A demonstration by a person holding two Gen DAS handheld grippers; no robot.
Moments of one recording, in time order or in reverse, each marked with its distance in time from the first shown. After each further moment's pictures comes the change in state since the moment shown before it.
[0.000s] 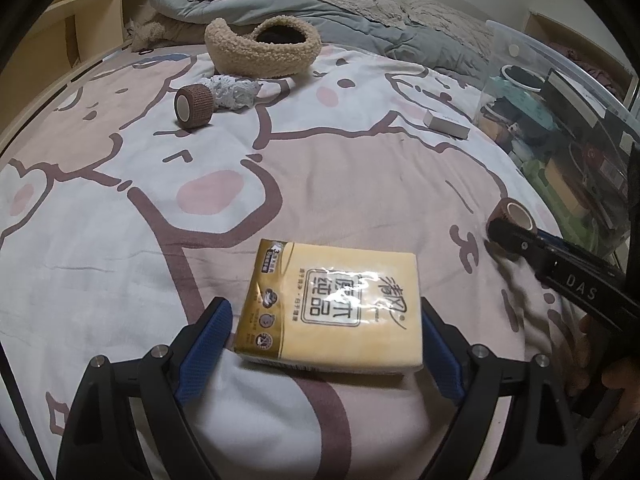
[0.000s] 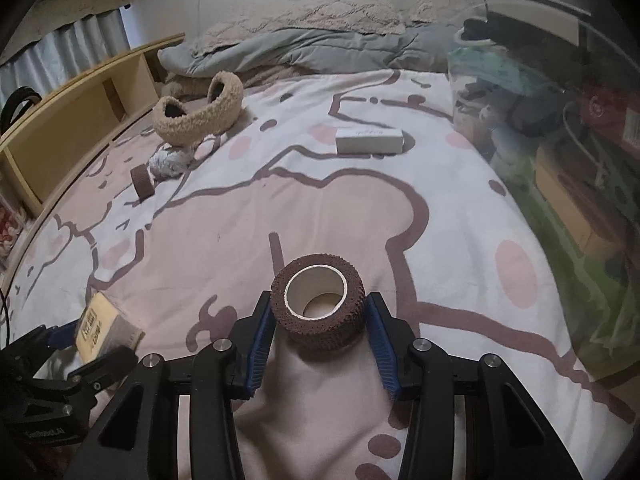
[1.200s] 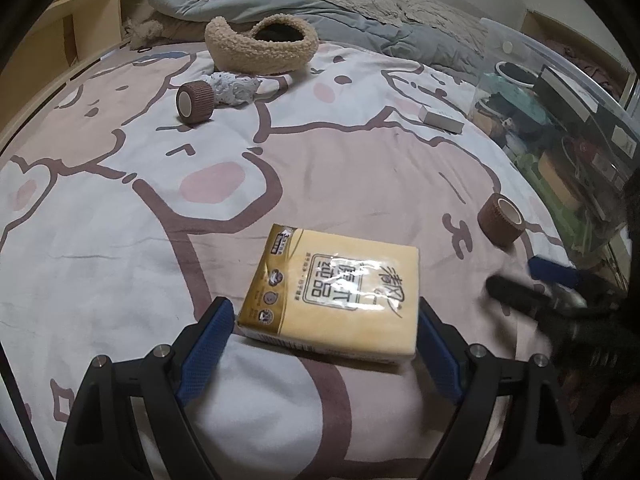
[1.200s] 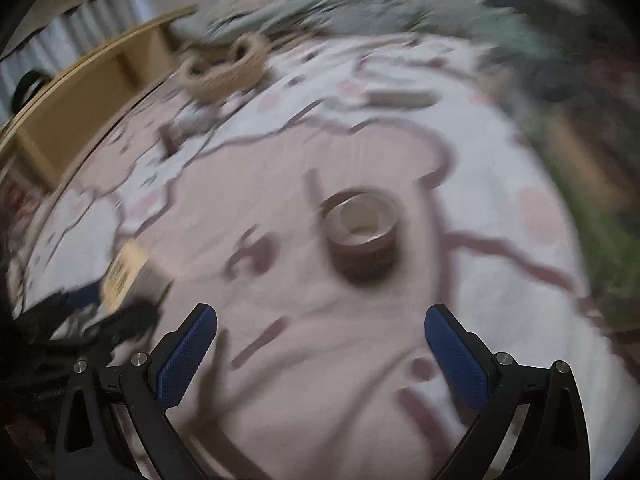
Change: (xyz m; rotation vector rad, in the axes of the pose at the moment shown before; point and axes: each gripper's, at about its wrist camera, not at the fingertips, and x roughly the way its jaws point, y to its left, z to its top) left arm -0.009 0.002 -0.006 0.003 0.012 -0.009; right arm -0.013 0.005 -0.019 -0.002 0.104 0.013
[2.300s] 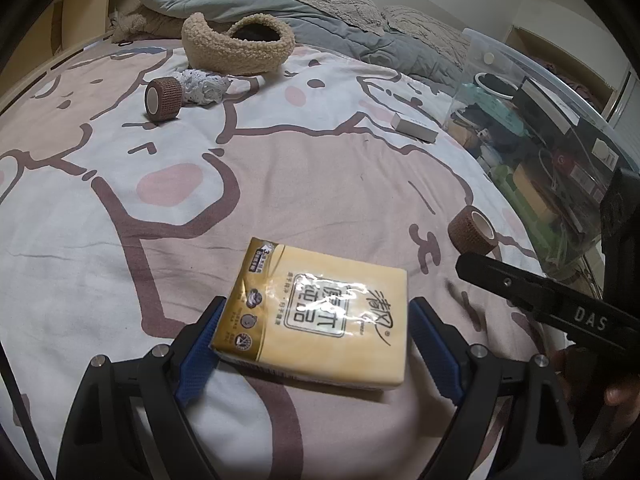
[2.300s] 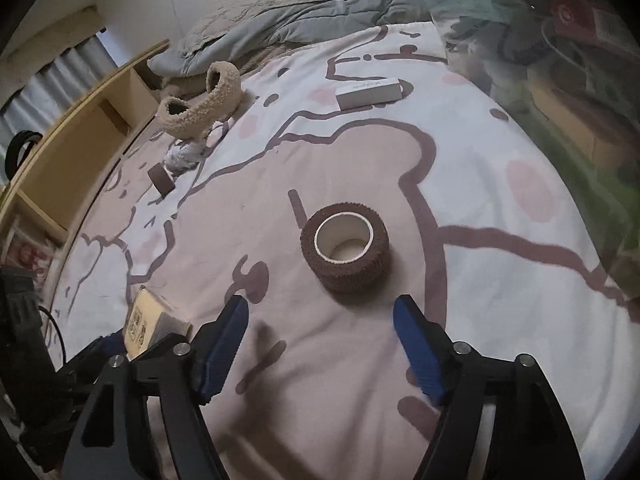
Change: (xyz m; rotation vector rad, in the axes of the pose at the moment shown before) left arm 0.010 -0.010 0.002 -0.027 -0.026 -0.121; right arm 0.006 -0.011 0.003 0.171 0.012 0.121
